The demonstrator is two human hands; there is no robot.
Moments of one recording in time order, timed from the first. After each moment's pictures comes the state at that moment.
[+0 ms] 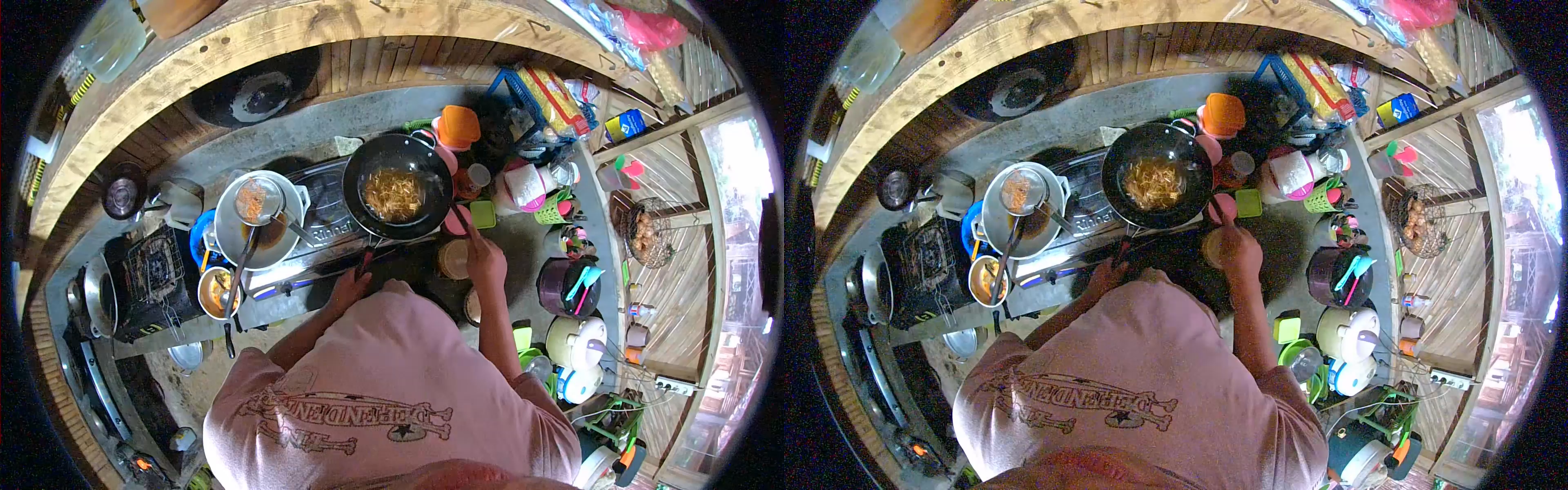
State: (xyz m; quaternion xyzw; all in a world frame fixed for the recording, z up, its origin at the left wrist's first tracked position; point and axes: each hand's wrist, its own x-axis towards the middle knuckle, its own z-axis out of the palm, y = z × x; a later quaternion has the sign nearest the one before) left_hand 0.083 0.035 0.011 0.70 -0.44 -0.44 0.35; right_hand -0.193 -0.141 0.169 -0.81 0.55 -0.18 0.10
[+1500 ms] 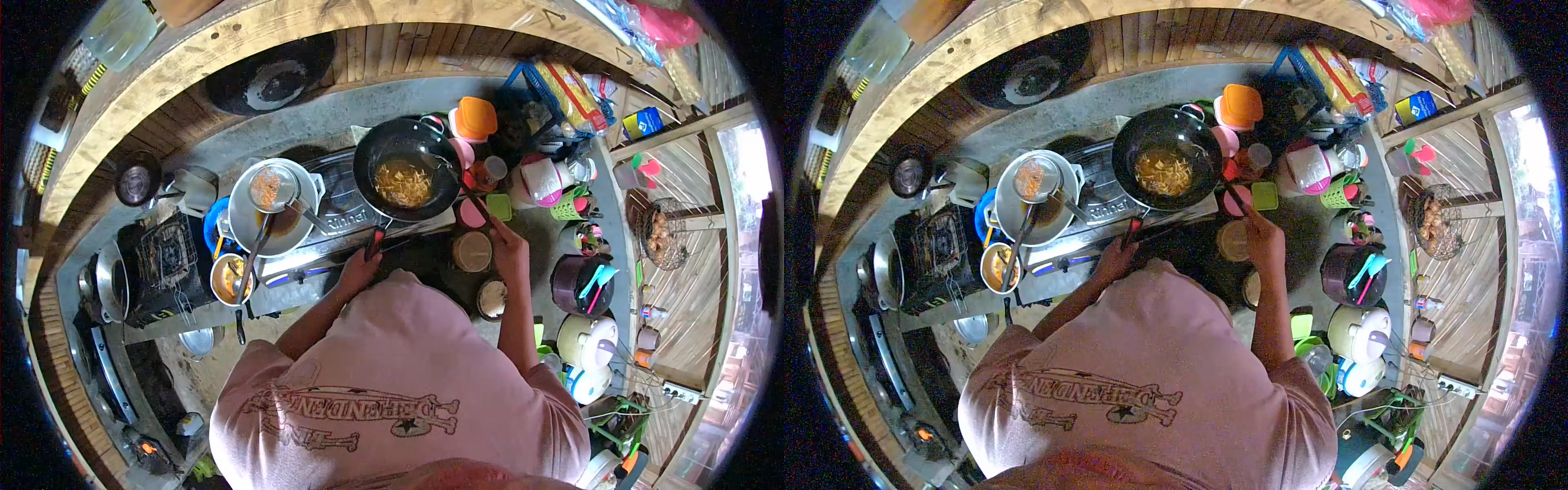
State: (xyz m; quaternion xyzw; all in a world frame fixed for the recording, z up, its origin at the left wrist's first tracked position) left_hand 0.095 0.024 -0.005 0.73 -0.43 -0.41 0.34; right_hand -0.200 -0.147 0.201 -0.71 0.58 -0.22 0.32
